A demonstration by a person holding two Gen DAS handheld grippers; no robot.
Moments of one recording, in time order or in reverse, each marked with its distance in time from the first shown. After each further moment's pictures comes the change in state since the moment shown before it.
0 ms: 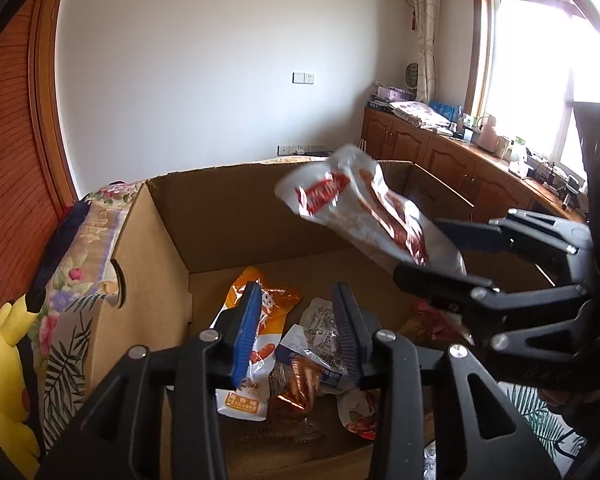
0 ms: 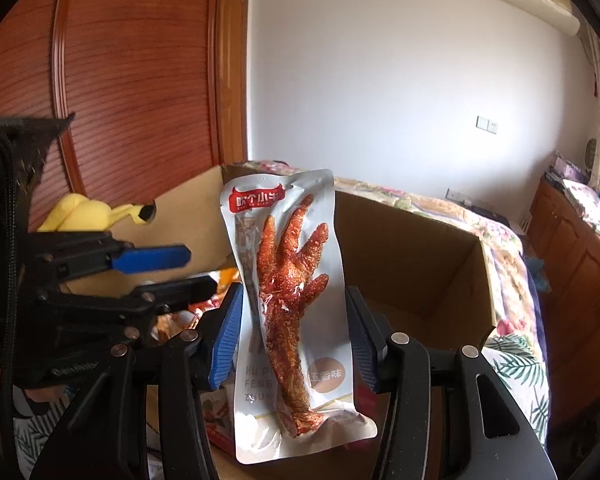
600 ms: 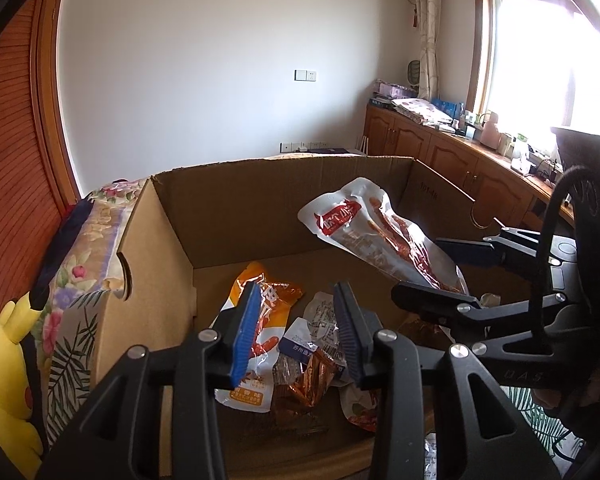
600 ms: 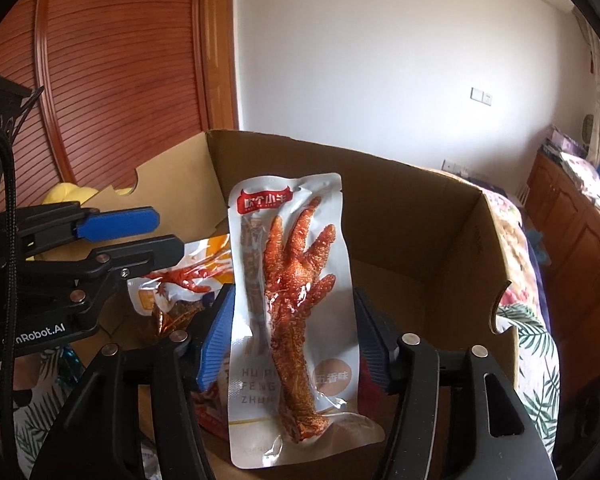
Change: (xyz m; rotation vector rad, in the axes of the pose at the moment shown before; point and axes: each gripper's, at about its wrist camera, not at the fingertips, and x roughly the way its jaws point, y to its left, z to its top) left arm -0.001 0.001 -0.005 0.007 0.013 0.012; right arm 0.016 -0.014 -0.014 0.068 0.075 0.004
